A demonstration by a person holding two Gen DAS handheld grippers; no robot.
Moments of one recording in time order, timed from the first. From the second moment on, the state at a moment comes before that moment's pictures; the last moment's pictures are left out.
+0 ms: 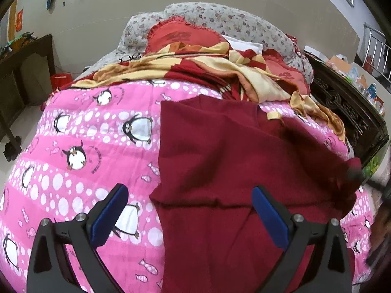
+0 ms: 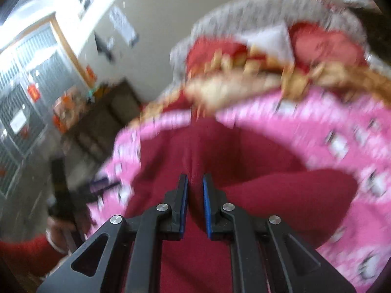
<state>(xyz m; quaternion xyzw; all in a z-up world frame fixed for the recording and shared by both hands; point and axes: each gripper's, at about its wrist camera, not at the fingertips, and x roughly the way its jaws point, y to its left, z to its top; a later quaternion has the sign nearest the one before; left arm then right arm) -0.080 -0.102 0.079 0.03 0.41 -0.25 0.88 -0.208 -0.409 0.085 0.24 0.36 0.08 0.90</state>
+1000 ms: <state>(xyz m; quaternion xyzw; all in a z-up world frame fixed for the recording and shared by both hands) -0.074 -0.262 0.076 0.09 0.41 -0.36 0.83 -0.336 -0.454 0.050 0.28 0.36 -0.07 0.89</state>
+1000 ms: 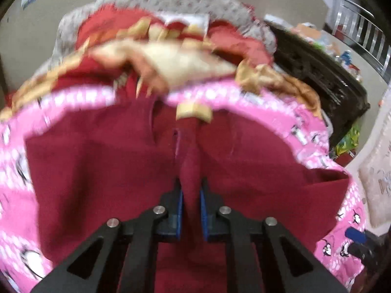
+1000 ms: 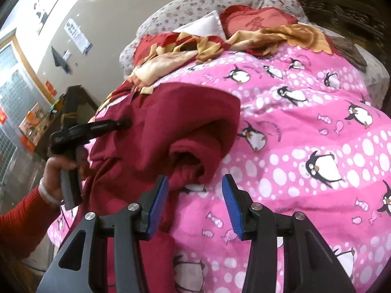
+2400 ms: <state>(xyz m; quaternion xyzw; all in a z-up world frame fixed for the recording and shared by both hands) -0.050 -0.165 0.052 0.05 0.45 -0.29 0.84 -0.252 -0.492 0.026 0.35 0.37 -0.11 0.85</state>
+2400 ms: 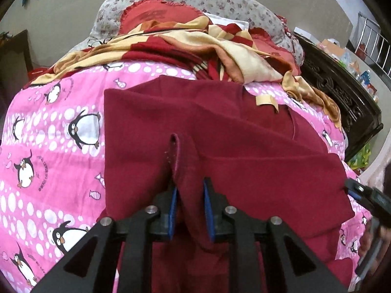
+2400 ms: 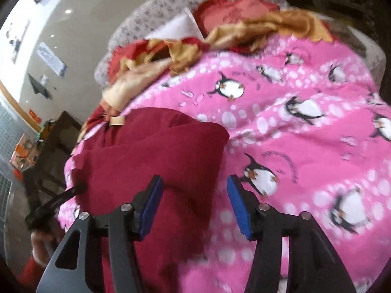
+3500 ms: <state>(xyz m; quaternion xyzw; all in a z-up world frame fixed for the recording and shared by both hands) -0.083 -0.078 0.041 0.01 0.47 -0.25 0.84 -0.261 -0.429 0.015 0.17 0.45 -0.14 0.86</state>
